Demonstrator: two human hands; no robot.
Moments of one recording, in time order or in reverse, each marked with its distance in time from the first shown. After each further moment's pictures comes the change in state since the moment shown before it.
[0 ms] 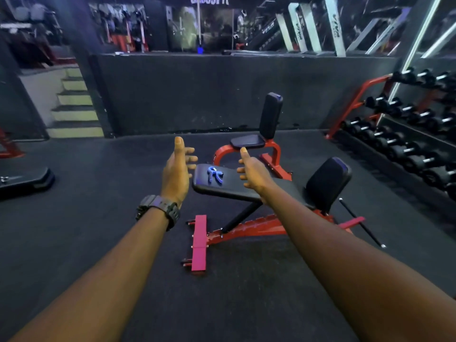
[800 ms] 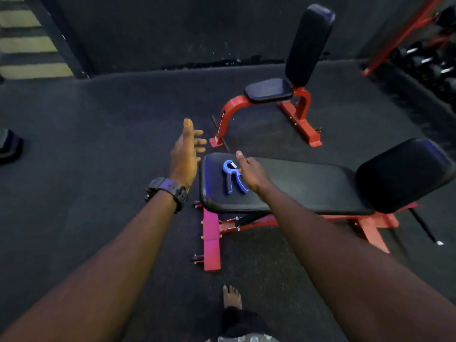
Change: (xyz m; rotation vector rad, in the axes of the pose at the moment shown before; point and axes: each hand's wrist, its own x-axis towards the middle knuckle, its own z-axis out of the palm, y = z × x) left_hand 0.432 -0.182 0.051 0.071 -0.052 -0.267; right_hand 0.438 0.109 0.169 -0.145 -0.082 0.238
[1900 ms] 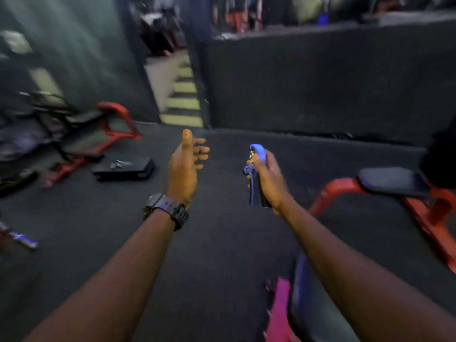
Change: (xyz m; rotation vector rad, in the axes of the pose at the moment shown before) left_hand 0.104 0.130 -0.219 0.024 0.487 0.327; right_hand 0.081 -0.275 0.139 0.490 -0.435 -0.495
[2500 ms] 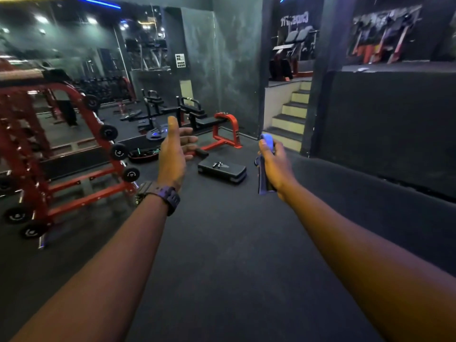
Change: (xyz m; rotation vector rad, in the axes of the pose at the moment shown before) left_hand -0.026 0.063 -0.327 0.051 0.539 0.106; right_hand -0.011 -0.073 0.313 -0.142 -0.326 -0.162
